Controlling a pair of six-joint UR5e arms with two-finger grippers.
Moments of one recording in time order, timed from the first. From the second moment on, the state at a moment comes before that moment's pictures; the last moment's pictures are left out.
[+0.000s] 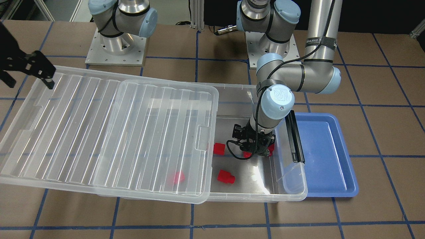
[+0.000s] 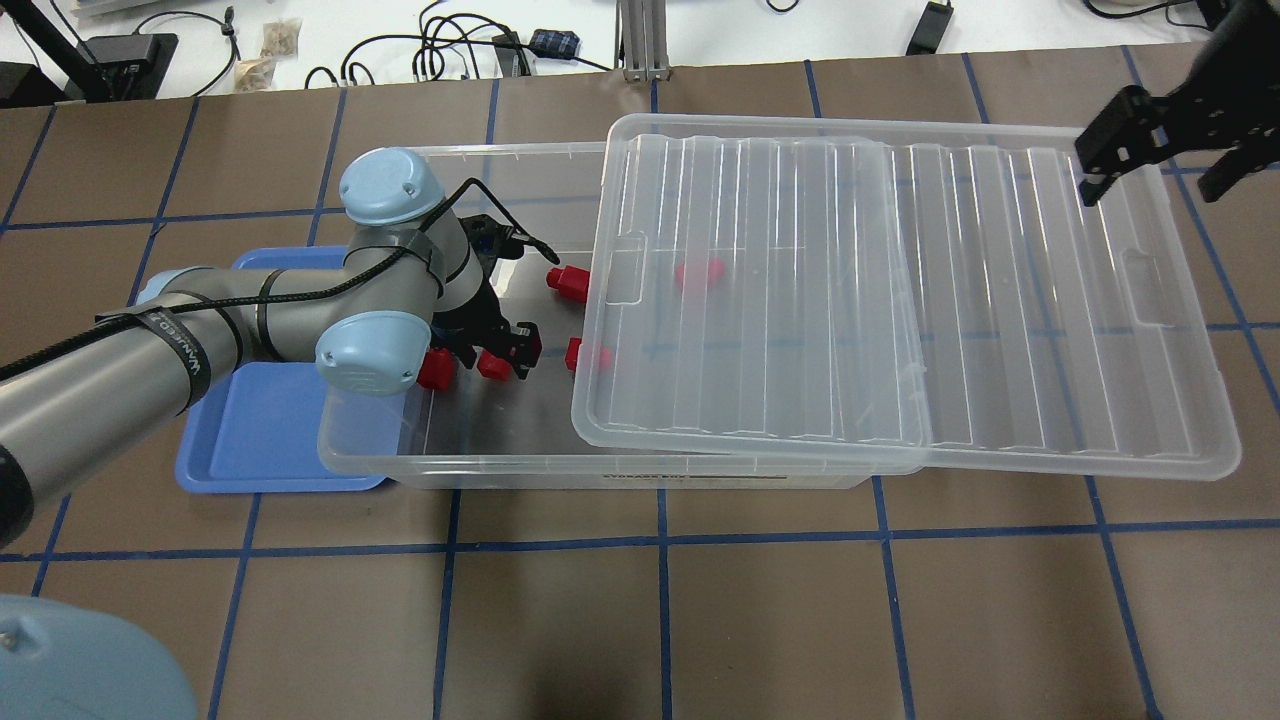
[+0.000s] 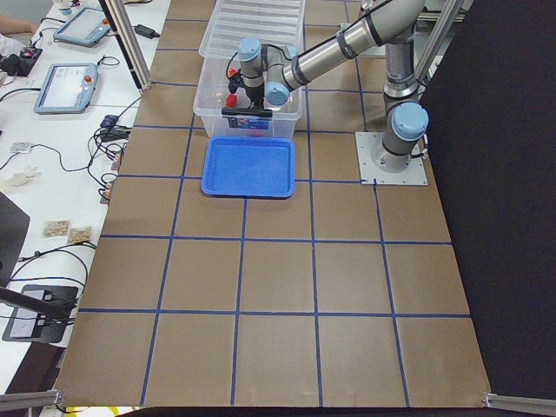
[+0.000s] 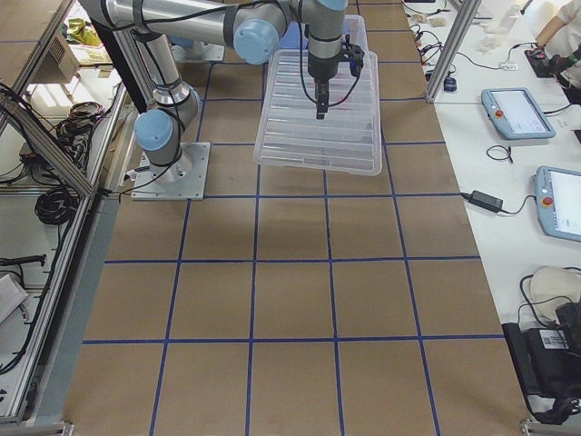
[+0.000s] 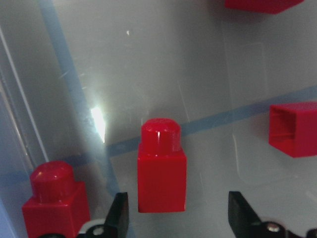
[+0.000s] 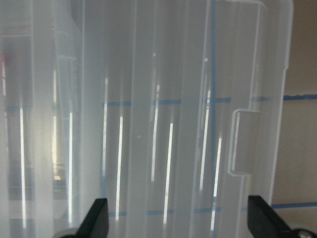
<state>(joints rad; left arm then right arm) -1.64 -1.94 -1.91 -0.92 1.52 0.20 1.33 -1.59 1.56 -1.57 -1.58 -0.19</state>
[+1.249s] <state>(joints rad) -1.64 -1.85 -1.74 -1.16 1.53 0.11 1.58 -1.59 1.56 -1.58 -1.63 0.20</state>
